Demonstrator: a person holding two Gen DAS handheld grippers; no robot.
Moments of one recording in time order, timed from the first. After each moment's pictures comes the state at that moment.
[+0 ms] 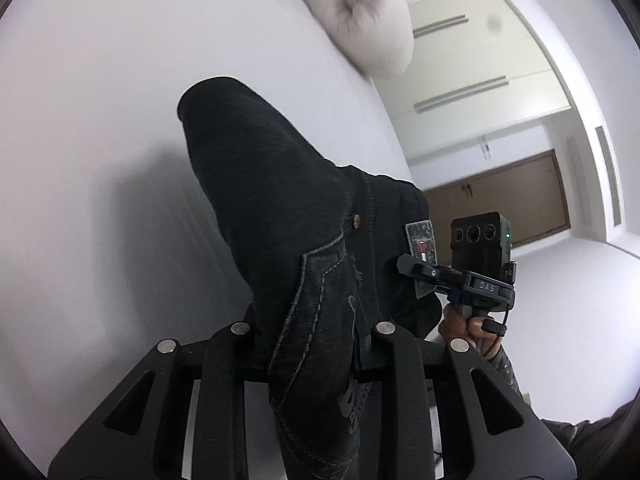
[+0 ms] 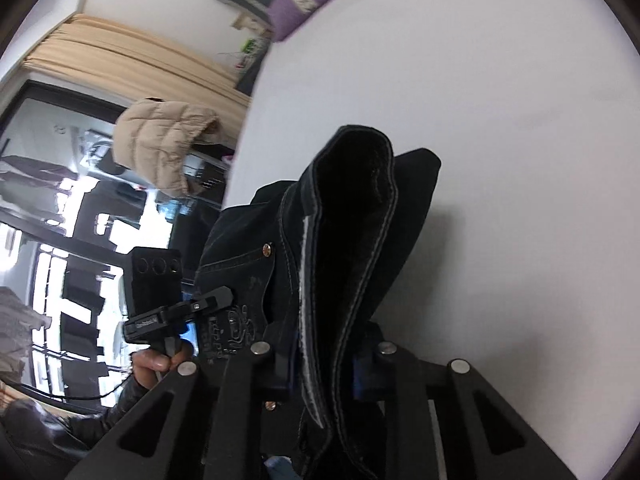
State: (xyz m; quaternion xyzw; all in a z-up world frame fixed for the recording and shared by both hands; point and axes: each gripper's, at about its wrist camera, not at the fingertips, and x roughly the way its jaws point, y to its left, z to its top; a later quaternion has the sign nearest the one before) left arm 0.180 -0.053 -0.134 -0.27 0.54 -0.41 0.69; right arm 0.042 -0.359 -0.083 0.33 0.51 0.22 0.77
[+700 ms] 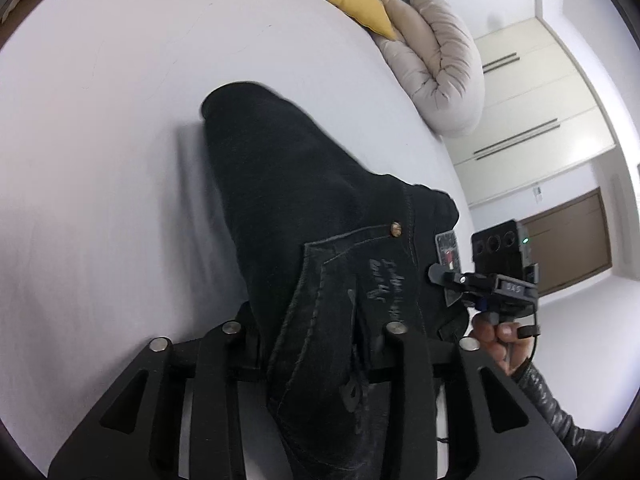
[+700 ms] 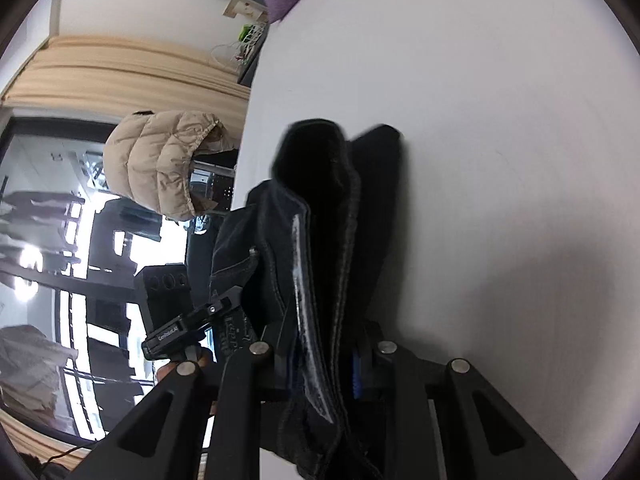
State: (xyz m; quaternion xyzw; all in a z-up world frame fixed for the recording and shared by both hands) left arm 0.334 0.051 -0.231 -0.26 0.53 -0.33 0.73; right arm 0.259 -0.279 -0.170 0.38 0.53 0.24 0.72
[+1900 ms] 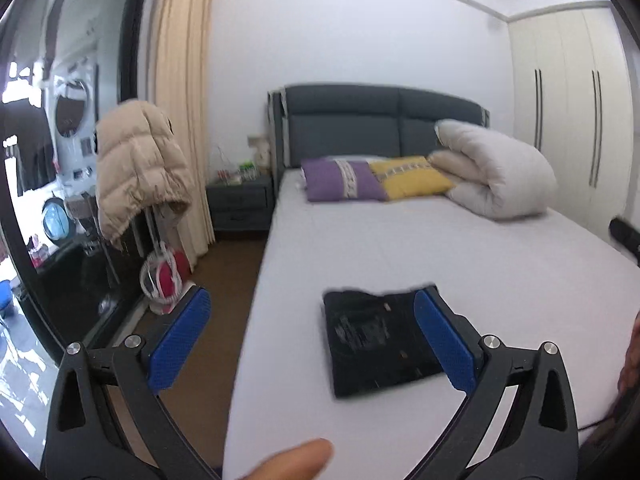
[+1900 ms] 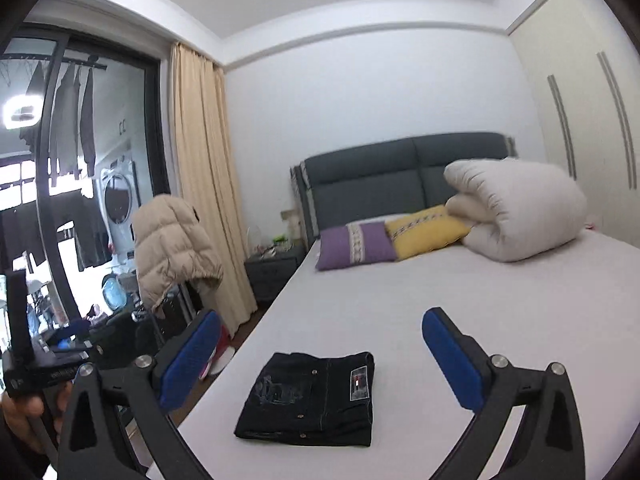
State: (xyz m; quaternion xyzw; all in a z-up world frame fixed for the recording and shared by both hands) left arm -0.060 0.003 0.050 0.02 0.21 -0.02 0.98; right arm -0.075 -0.225 0.137 0.09 0.10 0.07 0.99
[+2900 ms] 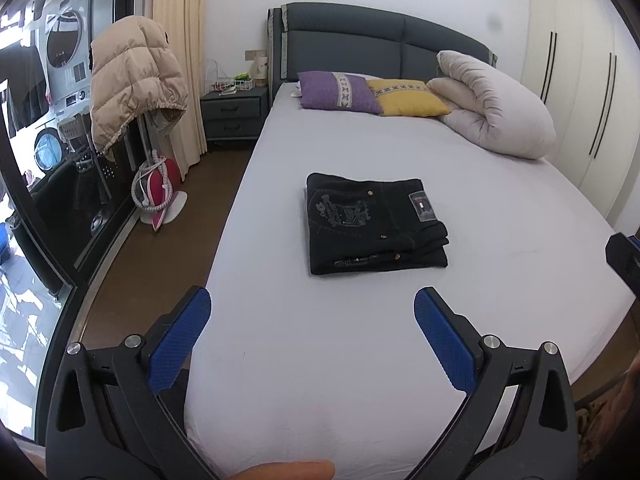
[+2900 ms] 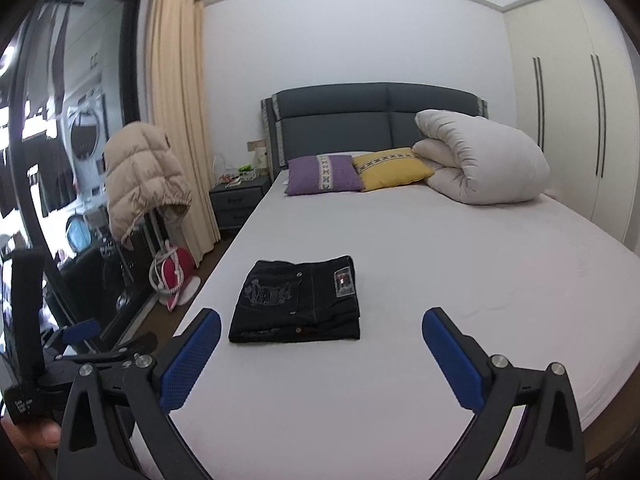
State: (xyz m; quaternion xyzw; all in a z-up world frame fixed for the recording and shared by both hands) left arm -0.113 -0.015 -0.037 -0.02 0.35 -0.02 0.94; right arm -0.139 -0.147 0.087 0.03 0.23 0.01 0.97
